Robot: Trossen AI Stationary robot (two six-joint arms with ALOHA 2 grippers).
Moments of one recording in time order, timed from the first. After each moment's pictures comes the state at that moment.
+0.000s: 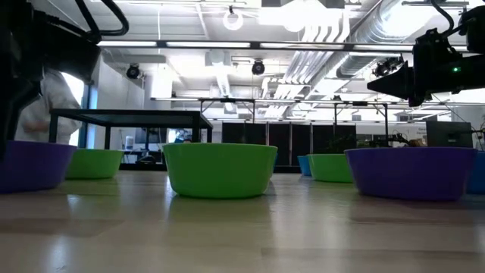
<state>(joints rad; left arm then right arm) -0.64 1.61 0.98 -0.86 -0.13 -1.23 -0.57 0.01 0.01 0.04 -0.03 0.07</state>
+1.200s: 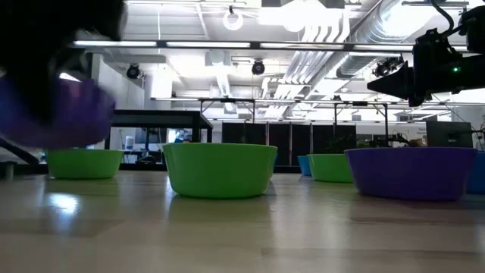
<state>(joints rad) -0.56 1.53 1.08 -0.90 -0.19 -0.95 -0.57 0.01 0.01 0.04 -0.03 0.07</state>
